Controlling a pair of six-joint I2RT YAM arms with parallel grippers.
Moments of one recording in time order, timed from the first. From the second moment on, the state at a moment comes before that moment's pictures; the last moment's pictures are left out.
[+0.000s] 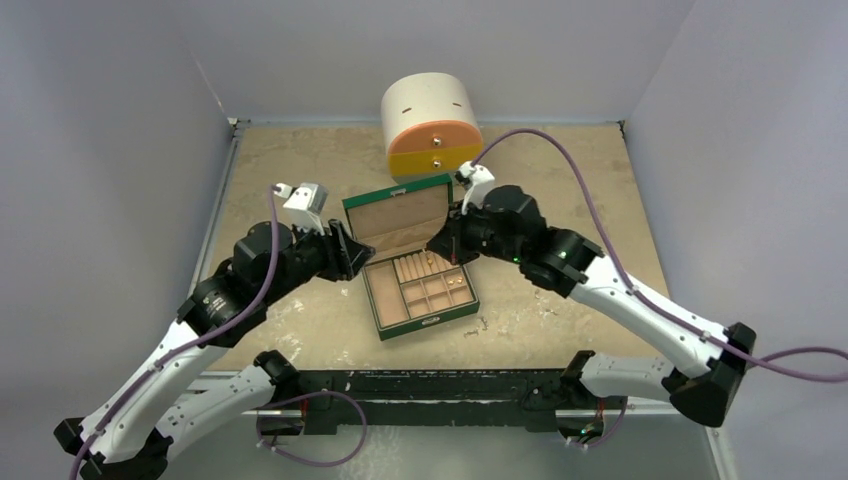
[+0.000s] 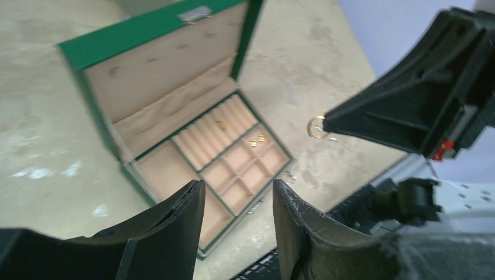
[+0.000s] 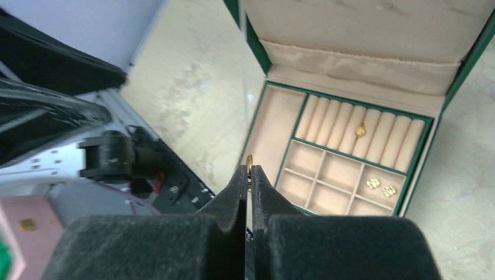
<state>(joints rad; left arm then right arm) -0.71 0.72 1.00 -0.59 0.00 -0.53 0.85 1.14 1.16 -0.45 -0.10 0.53</state>
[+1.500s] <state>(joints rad) -0.71 0.58 0.81 -0.60 -0.38 -0.43 0.92 1.72 1.19 -0.40 0.22 0.54</state>
